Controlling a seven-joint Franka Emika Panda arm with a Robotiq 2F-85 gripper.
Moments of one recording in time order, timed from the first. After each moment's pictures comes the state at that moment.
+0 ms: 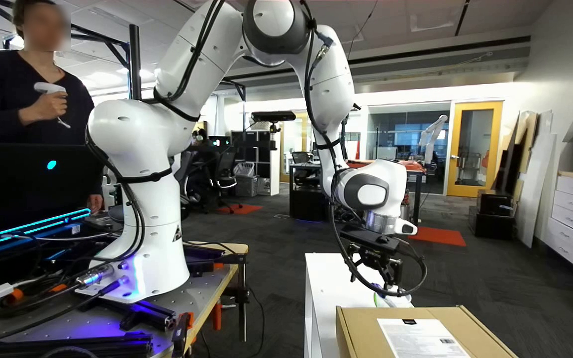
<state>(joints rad) 0.04 0.64 0.19 -2.14 -0.19 2.69 -0.58</state>
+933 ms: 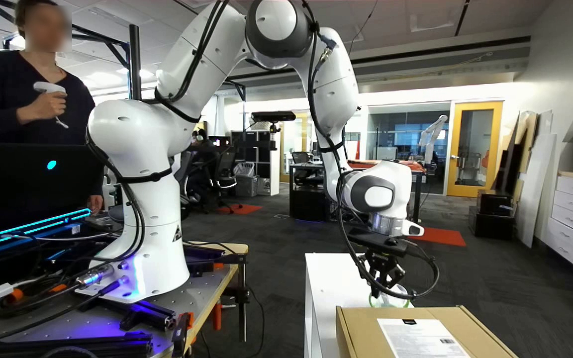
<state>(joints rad) 0.04 0.67 0.17 -2.10 -0.24 2.69 -0.58</state>
